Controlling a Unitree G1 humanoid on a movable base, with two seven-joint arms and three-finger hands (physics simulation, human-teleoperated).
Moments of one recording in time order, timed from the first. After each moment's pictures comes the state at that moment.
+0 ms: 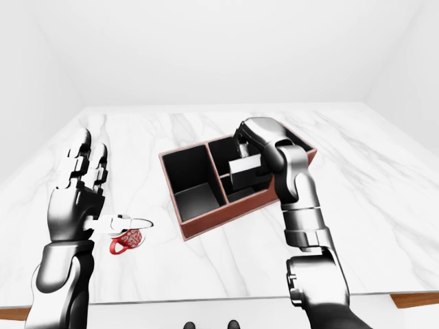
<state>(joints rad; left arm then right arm) 0.07 0.03 0.10 -0.61 0.04 0.09 -0.12 -0.75 -0.32 -0.04 0.27 -1.02 -0.09 0.49</state>
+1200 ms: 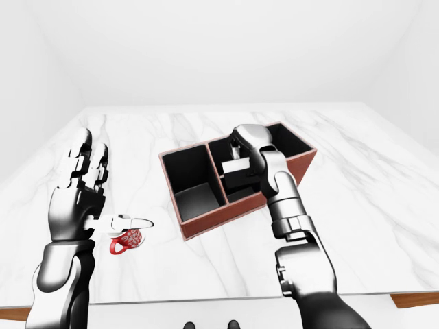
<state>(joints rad) 0.07 0.03 0.10 -0.61 0.04 0.09 -0.12 -0.84 -0.26 0.02 0.61 -1.09 -0.09 0.22</state>
